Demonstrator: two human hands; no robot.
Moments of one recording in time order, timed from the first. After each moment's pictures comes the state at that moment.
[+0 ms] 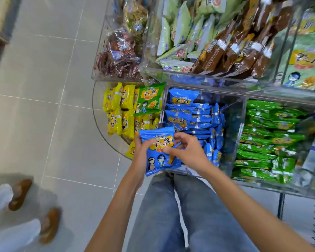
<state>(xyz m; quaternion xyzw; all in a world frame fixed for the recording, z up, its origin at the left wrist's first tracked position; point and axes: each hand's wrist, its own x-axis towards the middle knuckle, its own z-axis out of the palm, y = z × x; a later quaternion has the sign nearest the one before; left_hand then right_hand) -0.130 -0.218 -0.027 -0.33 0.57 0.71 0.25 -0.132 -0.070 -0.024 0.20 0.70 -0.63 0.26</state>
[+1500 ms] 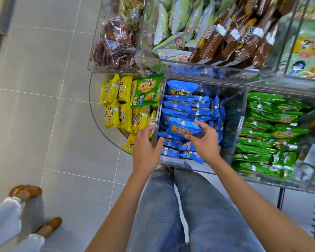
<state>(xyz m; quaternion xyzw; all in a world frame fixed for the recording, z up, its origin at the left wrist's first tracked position) -0.123 -0.201 -0.048 -0.11 0.90 0.40 0.12 -0.127 -0.032 -0.076 0.26 0.79 -0.54 0.12</state>
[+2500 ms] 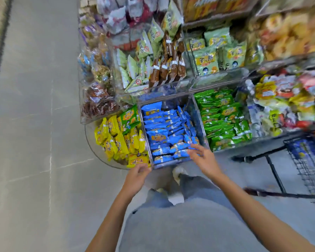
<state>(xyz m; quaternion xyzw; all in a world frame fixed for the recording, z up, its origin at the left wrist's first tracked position) -0.081 -0.276 0.001 -0.04 0.81 0.44 0.37 -0.005 -0.062 0.018 0.40 0.70 -0.59 0.05</state>
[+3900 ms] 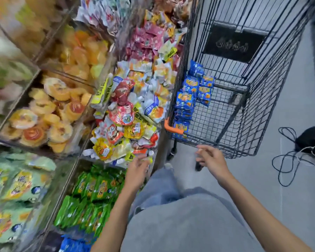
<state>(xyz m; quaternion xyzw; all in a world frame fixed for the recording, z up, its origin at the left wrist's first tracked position) 0.007 0.236 0.011 0.32 0.72 0.29 0.54 0.238 0.259 0.008 0.71 0.31 -0.56 -0.30</state>
